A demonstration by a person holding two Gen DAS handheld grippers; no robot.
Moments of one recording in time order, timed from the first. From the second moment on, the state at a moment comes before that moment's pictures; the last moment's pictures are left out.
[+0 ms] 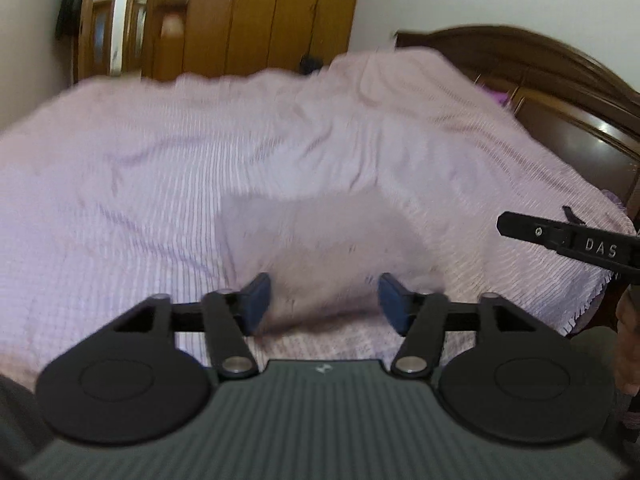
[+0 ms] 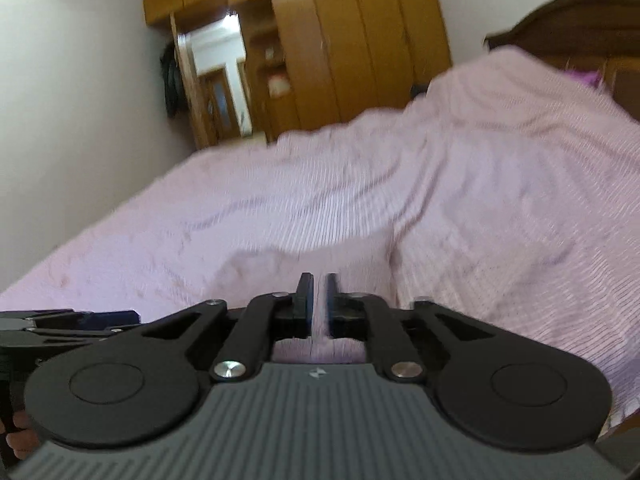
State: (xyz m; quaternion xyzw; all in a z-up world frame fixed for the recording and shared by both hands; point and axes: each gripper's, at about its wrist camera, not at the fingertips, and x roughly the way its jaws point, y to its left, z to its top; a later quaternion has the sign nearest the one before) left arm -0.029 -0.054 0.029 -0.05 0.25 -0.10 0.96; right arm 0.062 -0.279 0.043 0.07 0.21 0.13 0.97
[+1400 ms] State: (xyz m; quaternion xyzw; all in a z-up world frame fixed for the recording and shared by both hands) left arm -0.002 -0.034 -0.078 -0.03 0.23 -0.10 0.97; right arm 0.070 -0.262 -0.085 0.01 0.23 0.12 0.97
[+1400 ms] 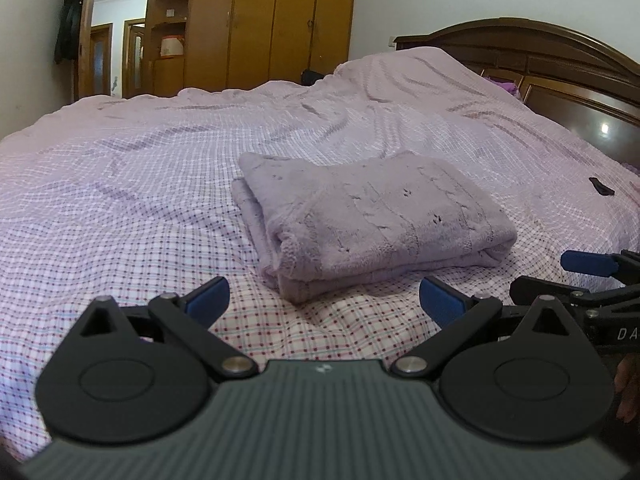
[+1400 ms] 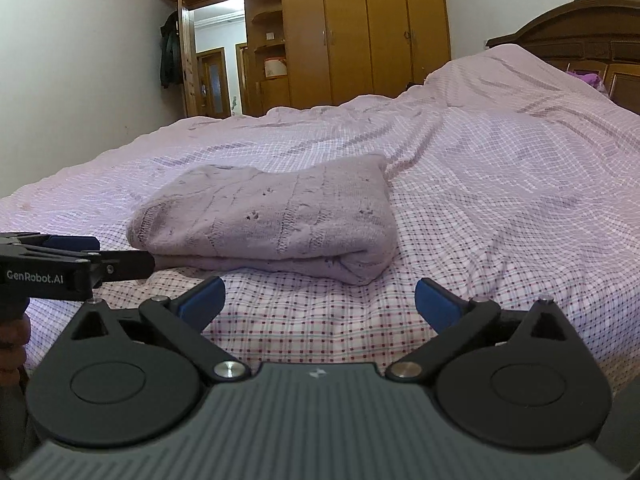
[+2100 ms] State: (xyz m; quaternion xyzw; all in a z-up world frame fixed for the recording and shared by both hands) left arm -0.002 -0.036 -0.081 -0.02 0.24 -0.10 0.97; right arm 0.071 -0.261 -0.086 0.01 0.23 0.13 0.96
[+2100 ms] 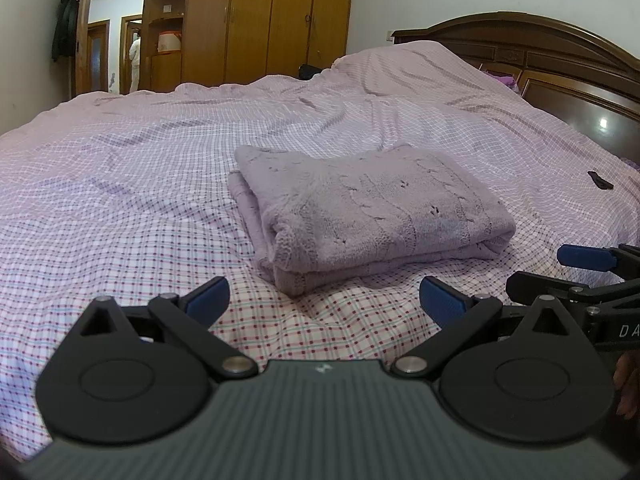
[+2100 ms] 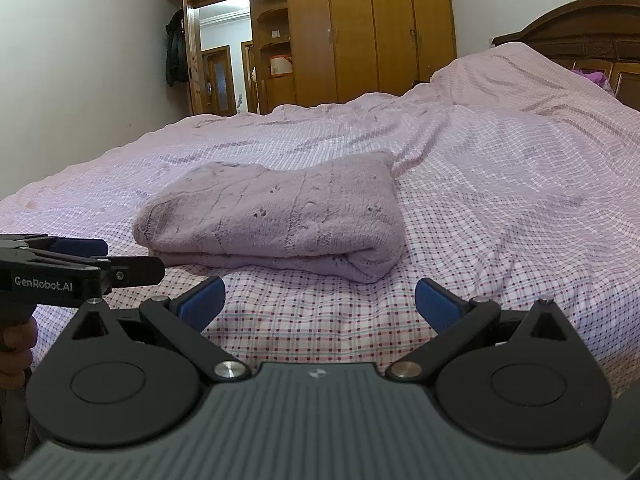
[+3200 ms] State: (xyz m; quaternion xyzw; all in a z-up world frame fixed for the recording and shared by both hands) left arm -0.004 -0.038 -0.080 -0.02 0.24 -0.11 0.96; right arm 0.073 -0.255 -0.092 0.00 0.24 0.15 0.96
